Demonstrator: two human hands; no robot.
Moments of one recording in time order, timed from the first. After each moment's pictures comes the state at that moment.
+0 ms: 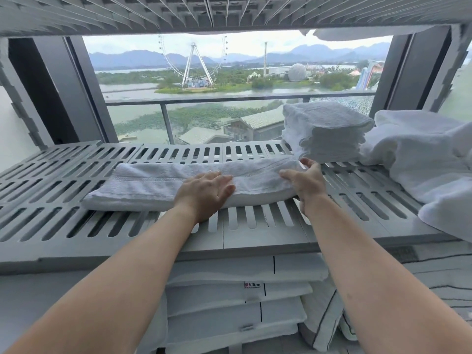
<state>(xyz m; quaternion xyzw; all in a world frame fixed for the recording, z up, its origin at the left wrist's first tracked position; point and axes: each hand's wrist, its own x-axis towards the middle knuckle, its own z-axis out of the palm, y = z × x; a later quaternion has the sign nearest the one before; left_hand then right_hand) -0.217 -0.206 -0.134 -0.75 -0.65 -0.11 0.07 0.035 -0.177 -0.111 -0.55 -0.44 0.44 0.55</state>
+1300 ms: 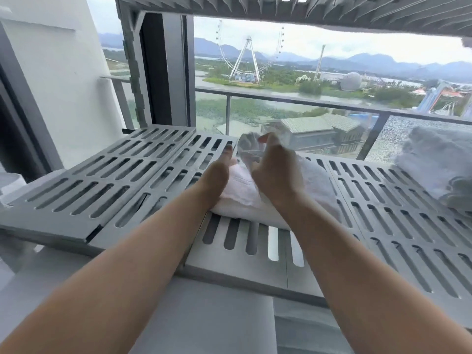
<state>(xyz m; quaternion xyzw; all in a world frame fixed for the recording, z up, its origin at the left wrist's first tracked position) -0.449 -0.227 -0.103 -0.41 -0.60 -0.56 -0.38 -0.315 -0.204 -0.068 -0.46 -0.79 0.04 0.40</state>
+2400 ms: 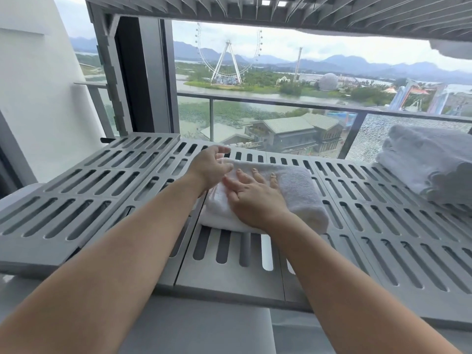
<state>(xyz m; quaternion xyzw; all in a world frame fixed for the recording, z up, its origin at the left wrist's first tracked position) -0.470 -0.193 -0.086 -0.56 -0.66 -0.46 -0.21 -0.317 -0.195 -0.110 -0.46 -0.88 0.05 0.10</state>
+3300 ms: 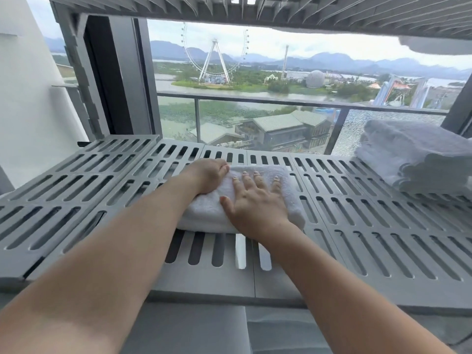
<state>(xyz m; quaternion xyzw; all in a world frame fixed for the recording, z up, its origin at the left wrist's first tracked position) -0.440 -0.154 -0.090 -0.70 -0.70 -0.13 -0.07 -0.271 -0.205 -0.115 -0.51 -0.85 -0.04 0.08</state>
